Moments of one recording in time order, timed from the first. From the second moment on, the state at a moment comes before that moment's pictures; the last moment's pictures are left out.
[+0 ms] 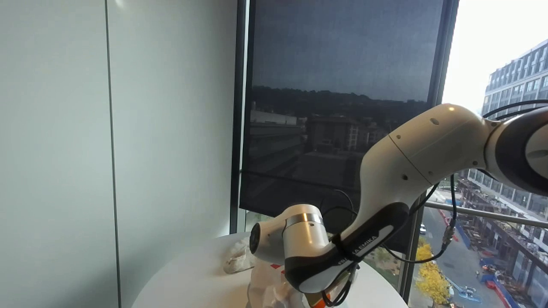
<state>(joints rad) 0.43 0.41 0.22 -1.94 -0.97 1.46 1.38</state>
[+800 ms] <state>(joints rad) 0.33 0.18 0.25 -2.09 -0.73 1.96 1.26</state>
